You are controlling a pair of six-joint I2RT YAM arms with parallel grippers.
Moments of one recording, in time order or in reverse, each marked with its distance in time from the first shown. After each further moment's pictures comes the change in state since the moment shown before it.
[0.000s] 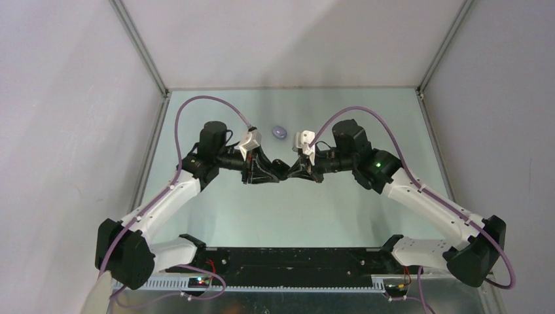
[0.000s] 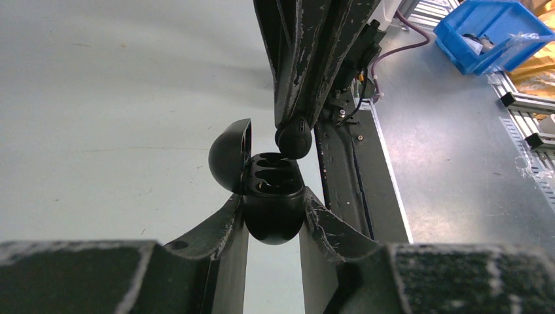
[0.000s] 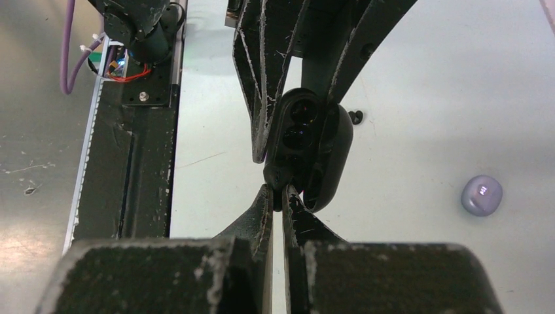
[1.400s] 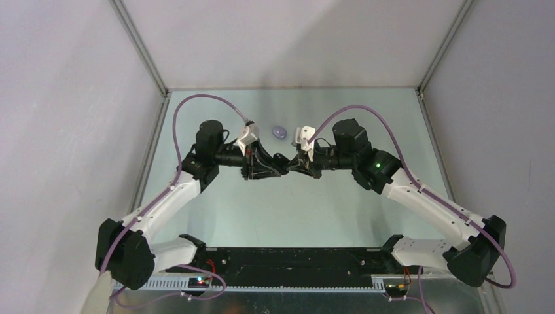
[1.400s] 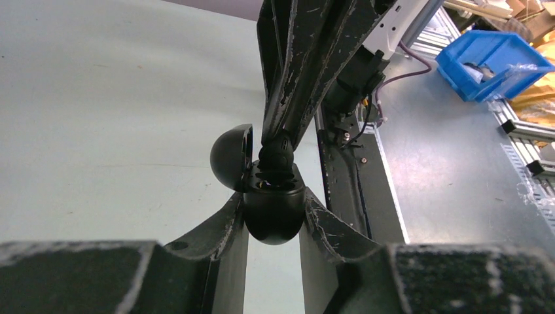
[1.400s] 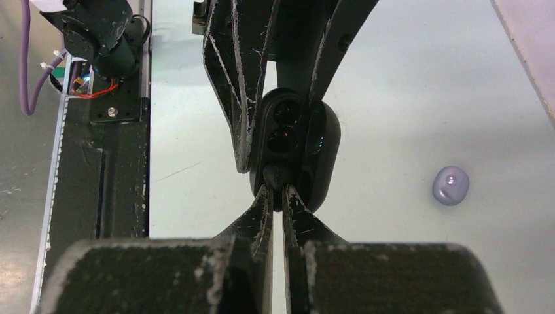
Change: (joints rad) left arm 0.007 -0.003 -0.018 0.174 -0.016 -0.159; right arm 0.010 0.000 0.000 0.052 0.094 0.032
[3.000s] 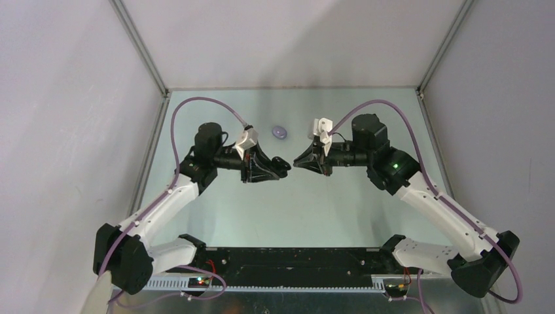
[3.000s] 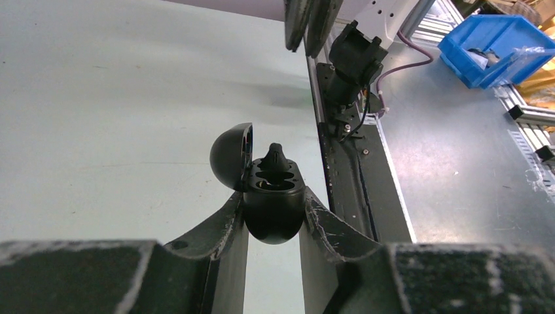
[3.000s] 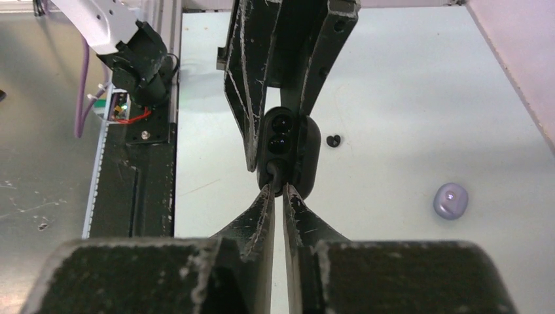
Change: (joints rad) left arm 0.001 -0.034 -0.024 -0.010 0.008 0.043; right arm -0.073 -0.080 0.036 -0.030 -0.118 0.066
